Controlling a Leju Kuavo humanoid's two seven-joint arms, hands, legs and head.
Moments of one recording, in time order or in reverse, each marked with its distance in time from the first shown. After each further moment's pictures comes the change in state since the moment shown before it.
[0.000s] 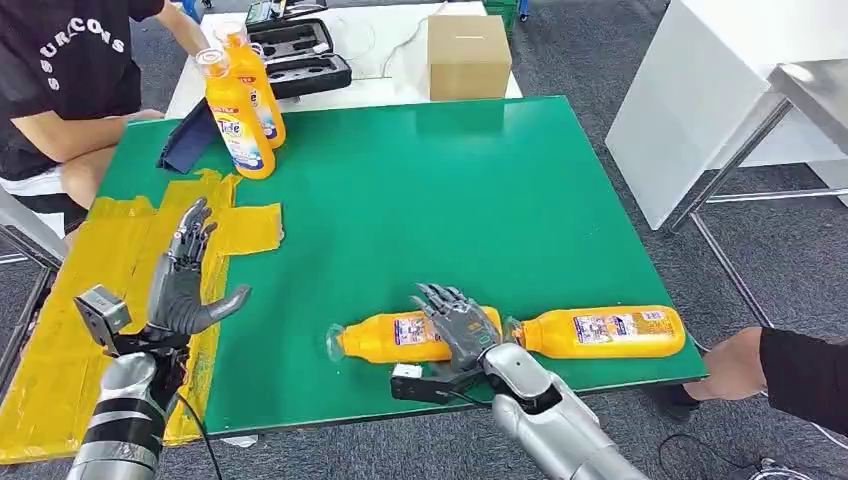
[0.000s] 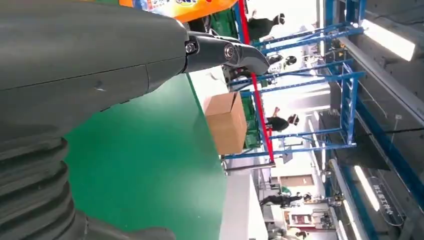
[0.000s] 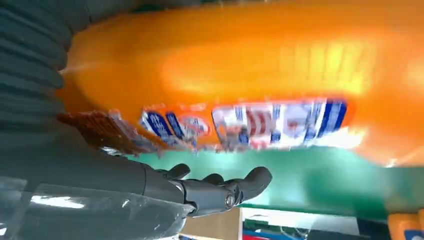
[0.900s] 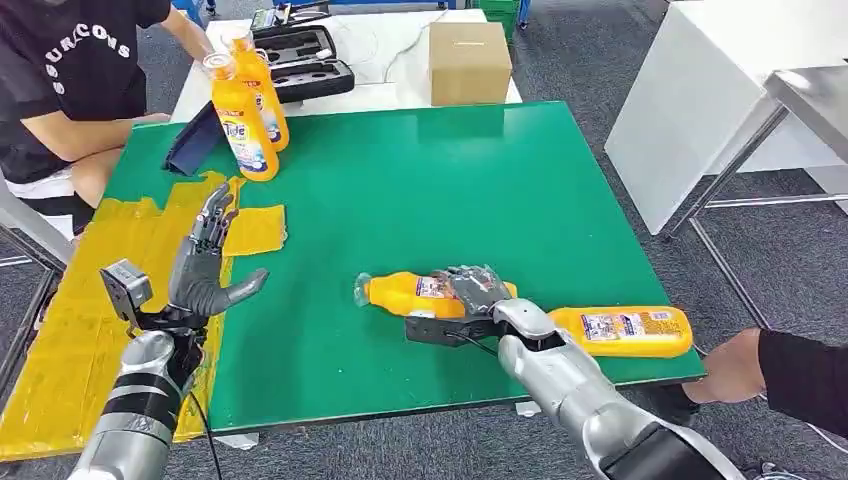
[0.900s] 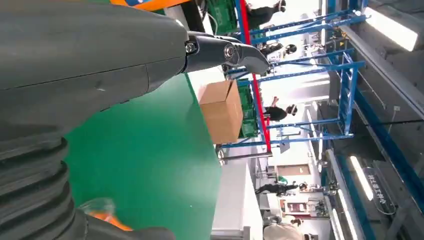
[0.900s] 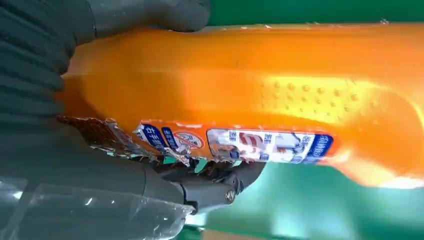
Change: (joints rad) left arm -0.103 -0.026 -0.025 0.132 -0.010 0.002 0.000; right arm -0.253 0.060 -0.055 0.401 -0.145 -0.039 -0.032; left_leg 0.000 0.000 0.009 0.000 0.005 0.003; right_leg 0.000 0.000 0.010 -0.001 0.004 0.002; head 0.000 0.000
